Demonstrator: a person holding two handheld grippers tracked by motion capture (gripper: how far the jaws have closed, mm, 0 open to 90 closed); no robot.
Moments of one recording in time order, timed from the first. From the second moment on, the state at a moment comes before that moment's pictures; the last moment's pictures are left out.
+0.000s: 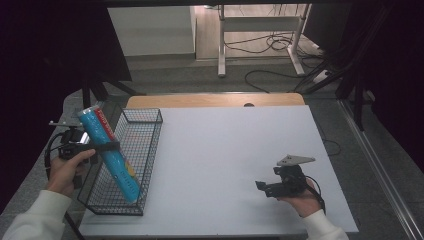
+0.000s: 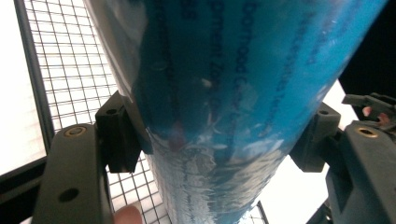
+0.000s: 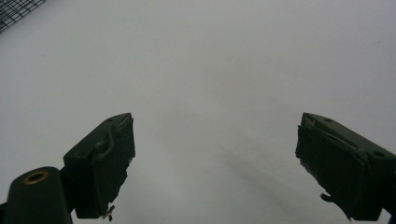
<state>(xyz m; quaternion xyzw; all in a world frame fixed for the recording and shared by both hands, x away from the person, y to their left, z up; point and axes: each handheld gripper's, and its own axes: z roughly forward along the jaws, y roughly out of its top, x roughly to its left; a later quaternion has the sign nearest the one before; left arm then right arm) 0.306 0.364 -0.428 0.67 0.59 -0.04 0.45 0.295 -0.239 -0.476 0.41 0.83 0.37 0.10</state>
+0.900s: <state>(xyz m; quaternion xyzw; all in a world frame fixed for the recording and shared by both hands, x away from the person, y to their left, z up) 0.375 0.308 -0.457 0.65 0.67 -0.01 0.36 0.298 -0.238 -0.480 0.41 0.83 0.37 0.10</state>
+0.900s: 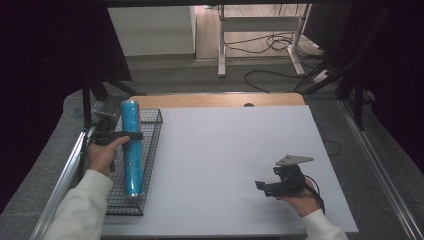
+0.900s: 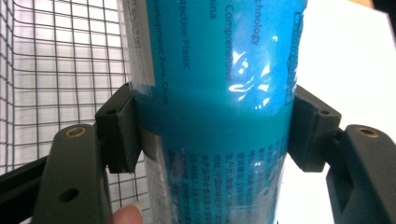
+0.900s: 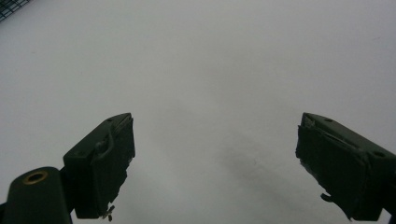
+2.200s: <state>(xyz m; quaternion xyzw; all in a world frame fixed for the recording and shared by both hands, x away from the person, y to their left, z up) 0.383 0.293 -0.481 0.65 0.69 0.03 0.31 0.299 -0.241 -0.483 0.42 0.83 0.36 0.10</state>
